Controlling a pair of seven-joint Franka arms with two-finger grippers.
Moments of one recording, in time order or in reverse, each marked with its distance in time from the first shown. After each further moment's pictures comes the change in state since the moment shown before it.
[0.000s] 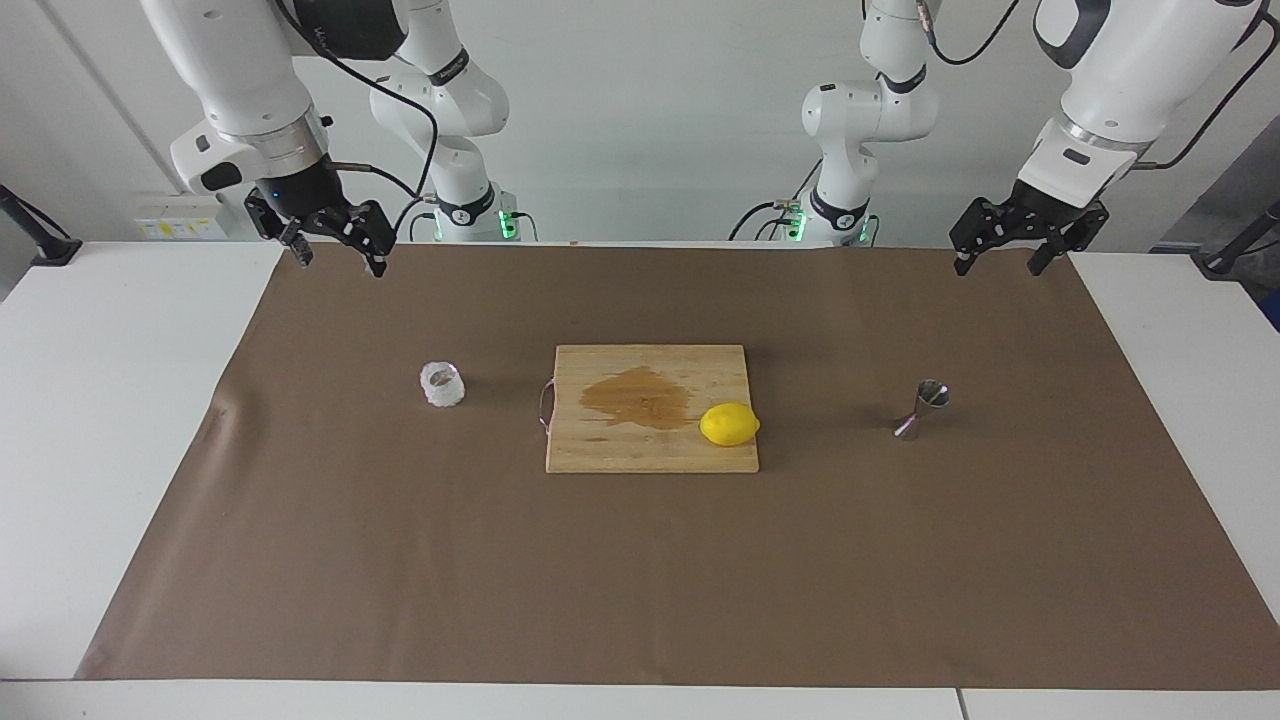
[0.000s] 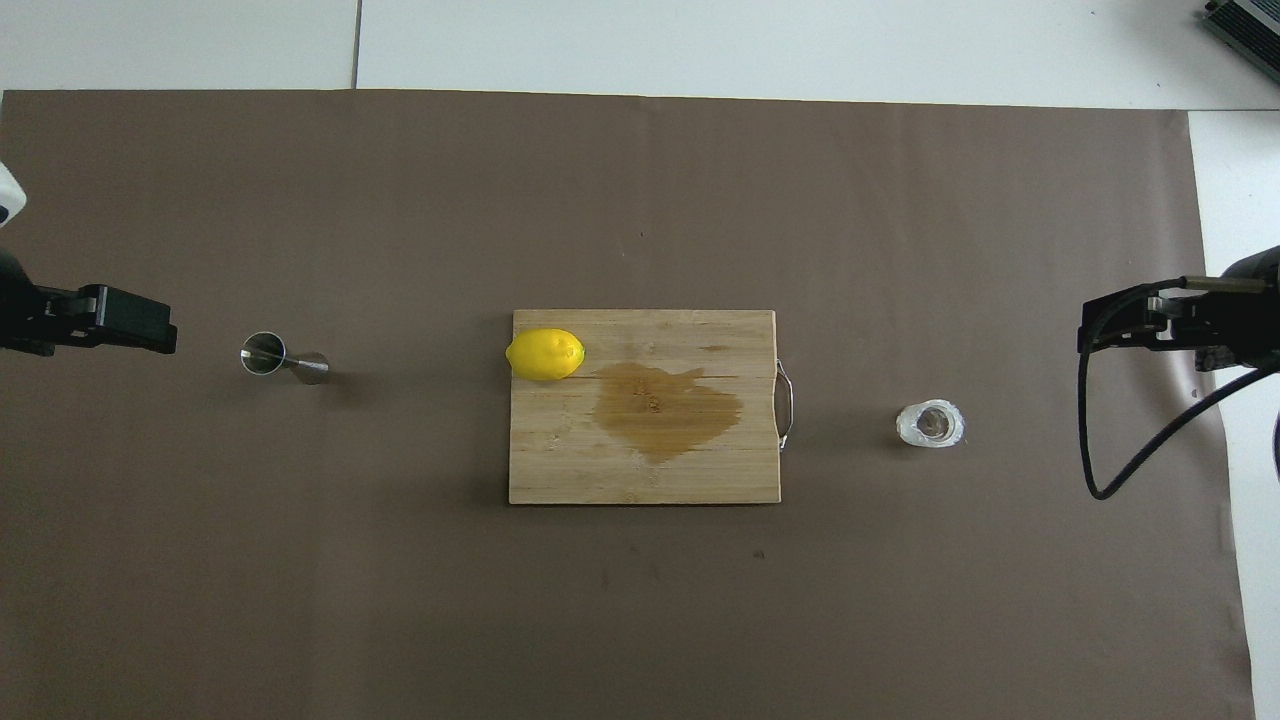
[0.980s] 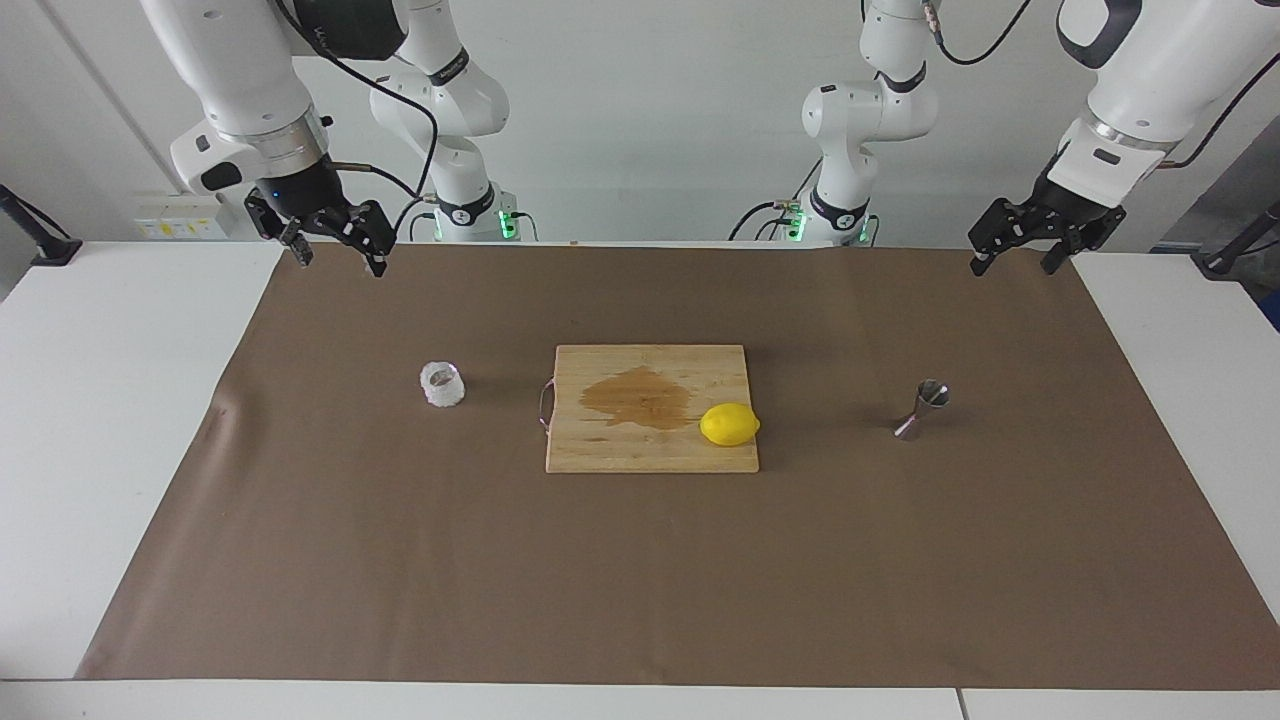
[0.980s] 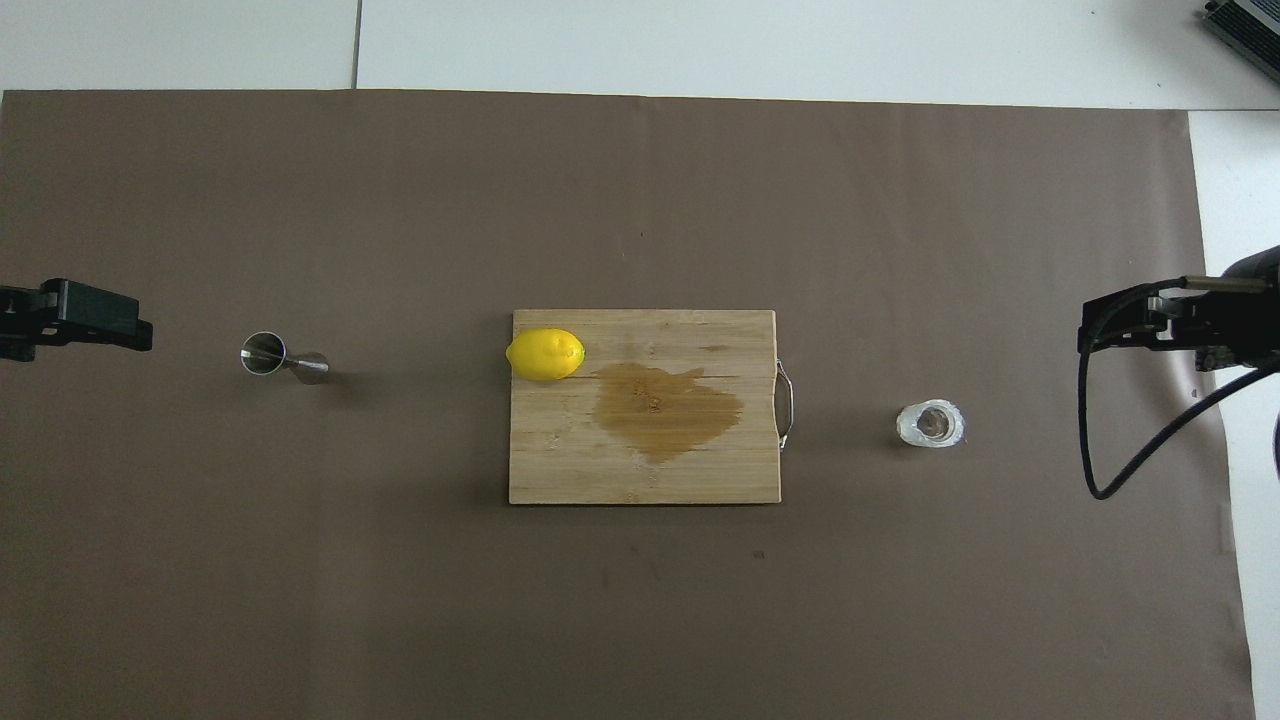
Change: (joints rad) left arm 0.060 -0.006 0.007 -0.011 -0.094 0.002 -0.030; right arm 0.000 0.000 0.000 0.000 0.000 0.000 0.000
